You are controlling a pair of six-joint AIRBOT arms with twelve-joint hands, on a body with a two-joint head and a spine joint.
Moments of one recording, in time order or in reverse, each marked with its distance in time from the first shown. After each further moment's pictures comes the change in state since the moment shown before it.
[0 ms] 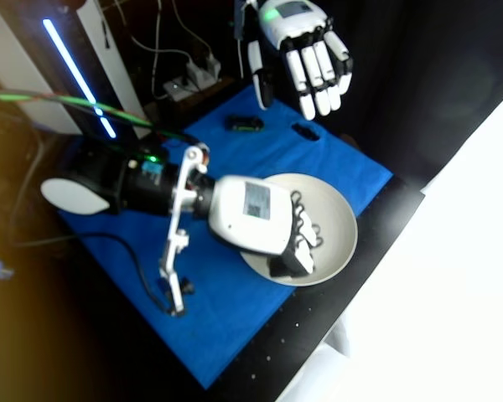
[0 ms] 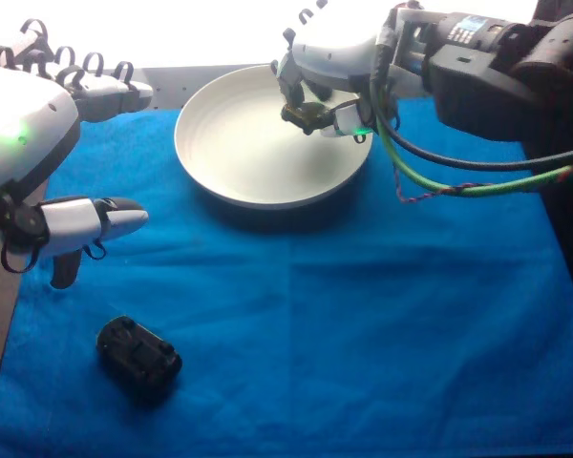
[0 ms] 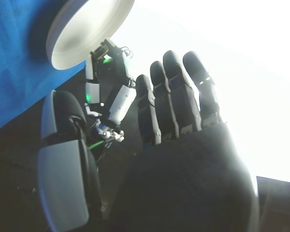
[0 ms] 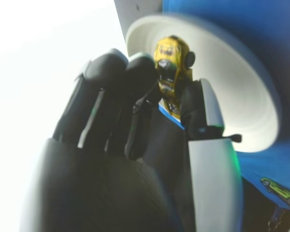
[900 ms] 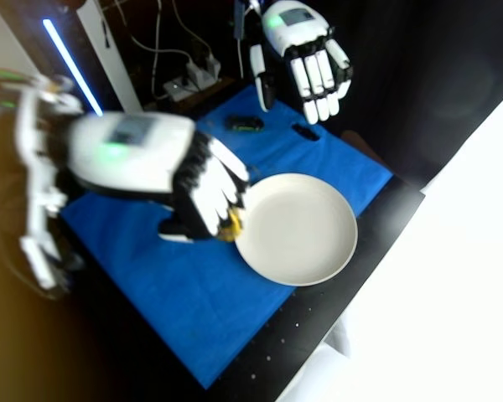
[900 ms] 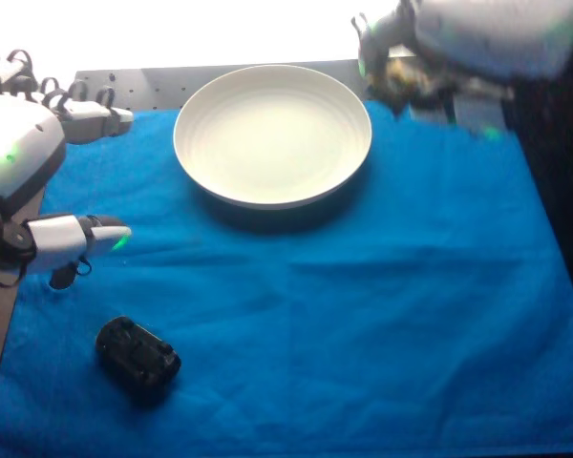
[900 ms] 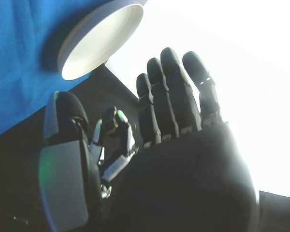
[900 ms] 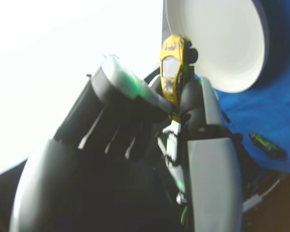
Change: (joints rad) left arm 0.038 0.010 -0.002 -0.064 0.017 0.000; right arm -0.055 0.490 -0.544 -0.018 0.294 -0.104
